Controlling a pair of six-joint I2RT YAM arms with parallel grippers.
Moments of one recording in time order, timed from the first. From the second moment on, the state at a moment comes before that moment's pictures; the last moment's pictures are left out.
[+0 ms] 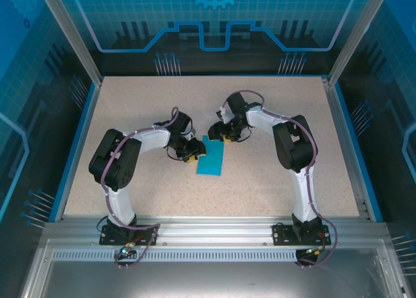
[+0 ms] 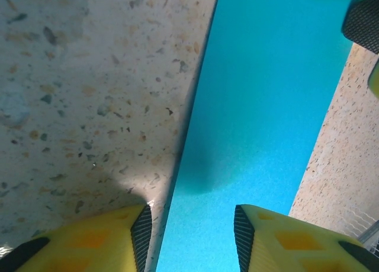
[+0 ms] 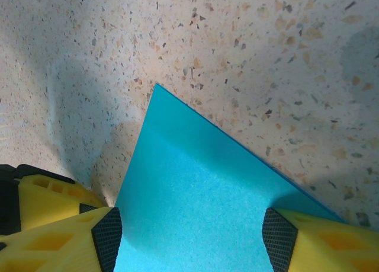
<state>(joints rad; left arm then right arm) -0.39 1.88 1.10 -0.45 0.50 -0.71 0.43 2.20 1.59 -0.64 -0.58 0.29</state>
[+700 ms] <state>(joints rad) -0.39 1.88 1.10 -0.44 0.50 -0.71 0.43 2.20 1.59 -0.64 -0.58 0.29</state>
